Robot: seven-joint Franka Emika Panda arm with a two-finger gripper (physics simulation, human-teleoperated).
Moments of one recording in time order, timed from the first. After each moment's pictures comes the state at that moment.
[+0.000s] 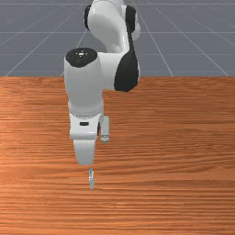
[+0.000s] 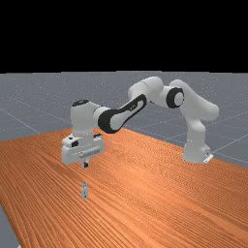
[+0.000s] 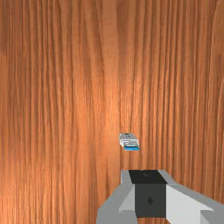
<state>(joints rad) -0.09 0.97 -0.03 -0.96 0.01 1.91 -0.91</state>
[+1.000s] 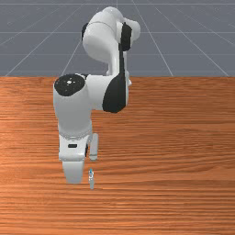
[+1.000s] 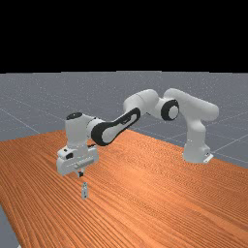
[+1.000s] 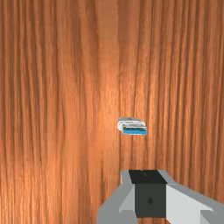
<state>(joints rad) -0.12 1.18 -0.04 -0.73 0.00 1.86 -0.95</state>
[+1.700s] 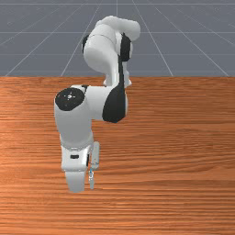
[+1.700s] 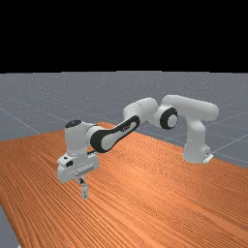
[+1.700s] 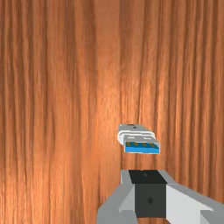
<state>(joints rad) -0.13 1.33 -0.02 -0.55 0.01 1.80 -0.95</state>
